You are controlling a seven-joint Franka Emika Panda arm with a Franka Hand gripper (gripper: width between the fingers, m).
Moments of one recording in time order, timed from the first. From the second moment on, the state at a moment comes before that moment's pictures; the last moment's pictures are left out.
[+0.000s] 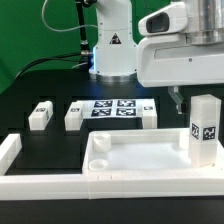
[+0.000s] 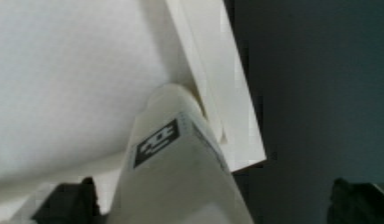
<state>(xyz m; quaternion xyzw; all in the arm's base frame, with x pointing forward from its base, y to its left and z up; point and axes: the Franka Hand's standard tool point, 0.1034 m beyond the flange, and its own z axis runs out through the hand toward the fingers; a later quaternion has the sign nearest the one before) 0.640 0.118 0.110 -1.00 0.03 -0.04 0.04</state>
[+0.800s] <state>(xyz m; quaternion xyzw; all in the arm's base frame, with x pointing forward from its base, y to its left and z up) 0.645 0.113 0.112 -1.00 -0.04 -0.05 0.03</state>
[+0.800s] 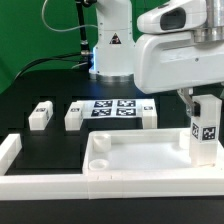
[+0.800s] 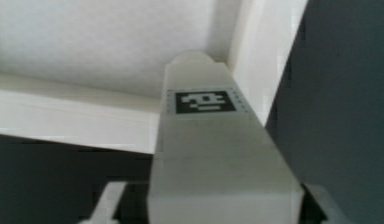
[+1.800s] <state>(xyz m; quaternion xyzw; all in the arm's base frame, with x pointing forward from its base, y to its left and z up) 0.644 0.100 0.112 -0.86 0.50 0.00 0.07</state>
